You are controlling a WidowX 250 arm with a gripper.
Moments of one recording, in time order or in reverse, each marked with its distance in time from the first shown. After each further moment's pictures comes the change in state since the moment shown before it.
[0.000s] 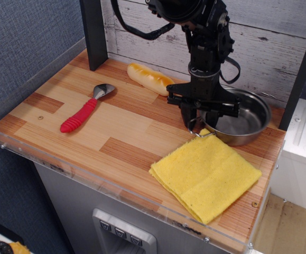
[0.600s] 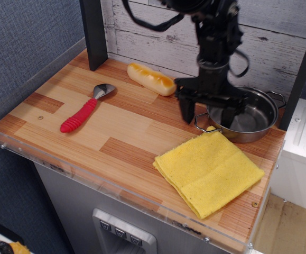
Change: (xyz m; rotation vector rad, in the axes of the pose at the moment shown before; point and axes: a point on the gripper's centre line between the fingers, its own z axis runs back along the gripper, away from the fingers) arm 0.012 -0.007 0.006 -0.015 0.007 -0.065
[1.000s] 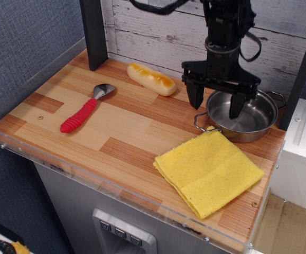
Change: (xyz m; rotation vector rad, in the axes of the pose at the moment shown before) arm 0.009 -0.012 0.025 0.006 -0.067 -0.053
